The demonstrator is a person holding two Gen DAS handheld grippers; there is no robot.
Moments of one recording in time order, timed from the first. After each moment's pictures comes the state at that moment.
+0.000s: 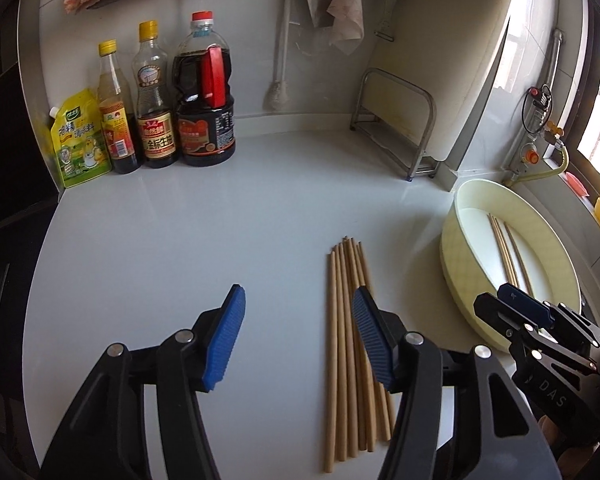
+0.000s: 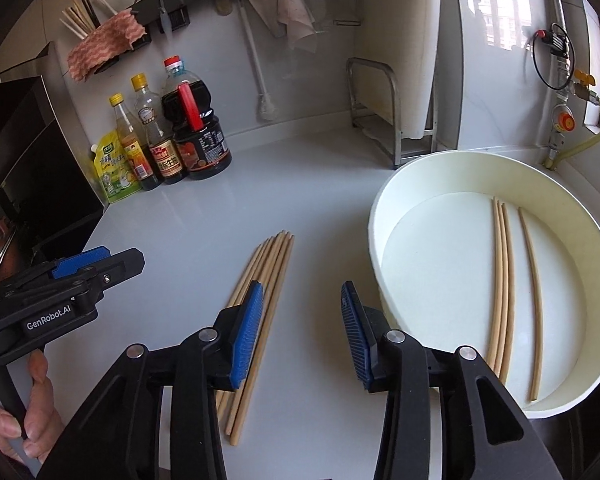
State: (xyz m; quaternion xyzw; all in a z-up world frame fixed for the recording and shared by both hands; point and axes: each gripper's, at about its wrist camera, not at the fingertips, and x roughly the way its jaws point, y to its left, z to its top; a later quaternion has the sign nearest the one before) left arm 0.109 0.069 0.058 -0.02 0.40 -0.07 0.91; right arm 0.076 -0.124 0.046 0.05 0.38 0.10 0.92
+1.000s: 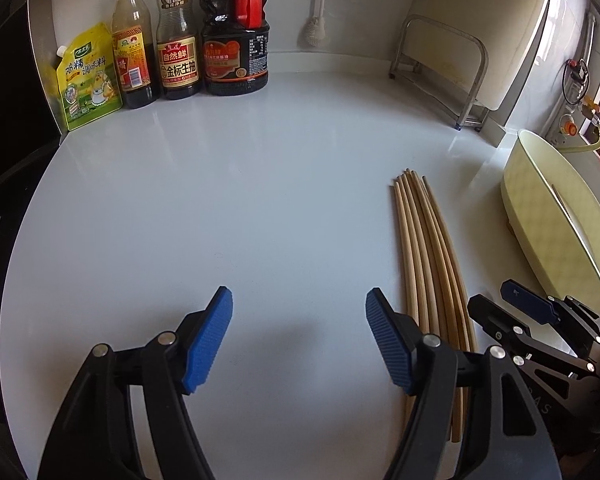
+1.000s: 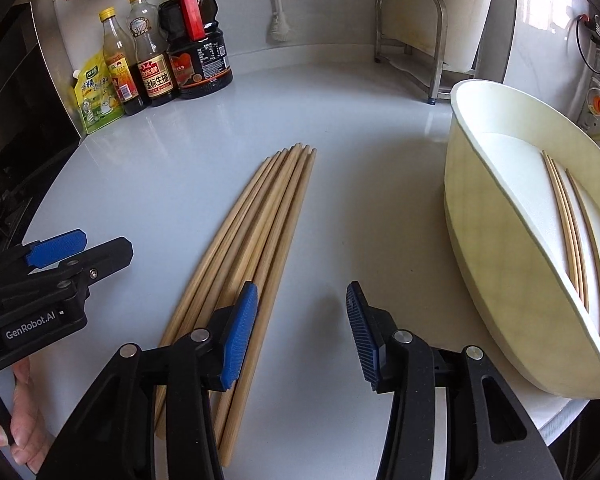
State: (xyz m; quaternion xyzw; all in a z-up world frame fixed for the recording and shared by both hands) left arm 0.124 0.093 -0.016 -0.02 0.45 -0.04 0.89; right arm 0.101 -0.081 -0.032 0.00 0.46 0.09 0.89
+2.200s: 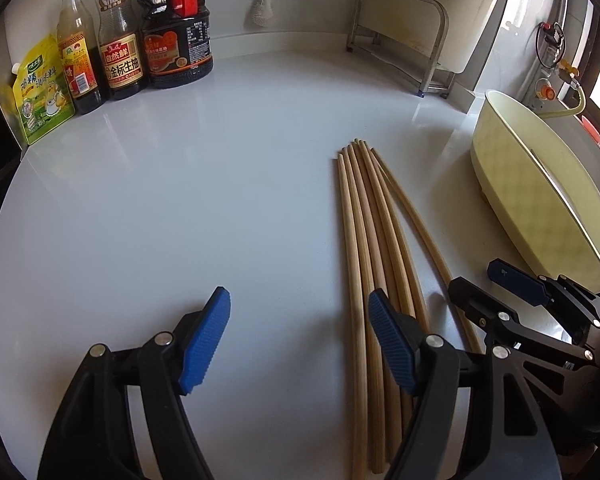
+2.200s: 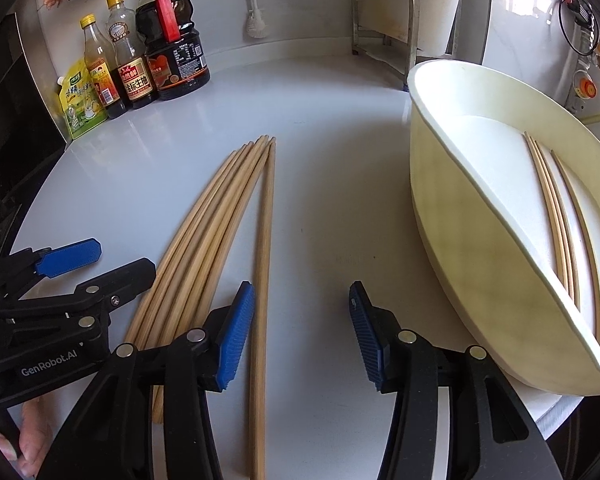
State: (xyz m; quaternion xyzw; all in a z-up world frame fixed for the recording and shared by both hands) left arm 0.129 0.051 -0.032 0.01 0.48 -0.09 0.87; right arm 0.101 -0.102 -0.040 0.01 0.46 0.07 0.88
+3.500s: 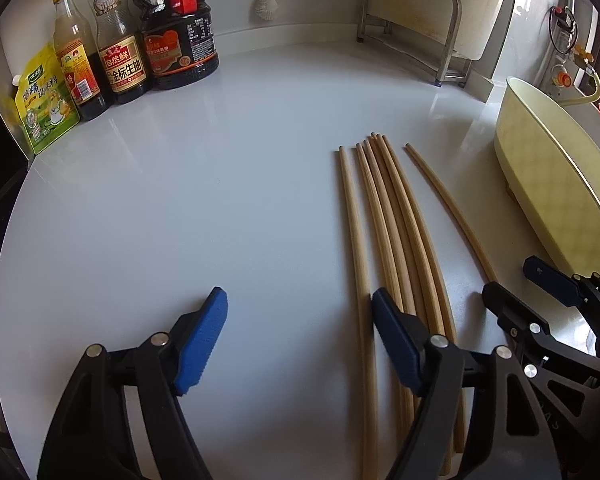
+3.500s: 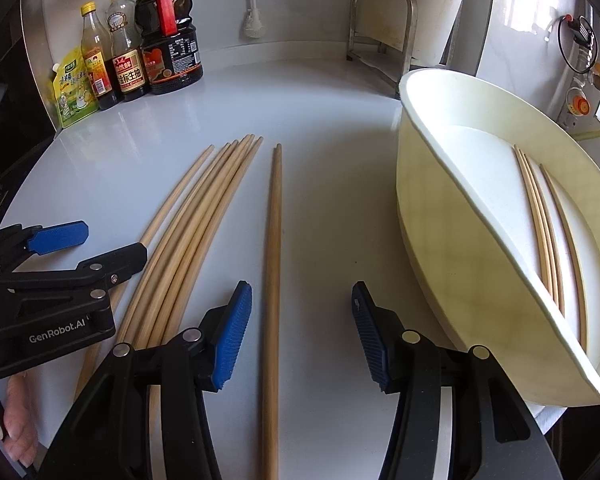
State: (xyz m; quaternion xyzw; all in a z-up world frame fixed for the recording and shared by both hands) left arm 0.139 0.044 -0.045 0.04 0.48 -0.07 0.87; right arm 0.101 -0.102 -0.046 -0.03 0.45 0.05 0.89
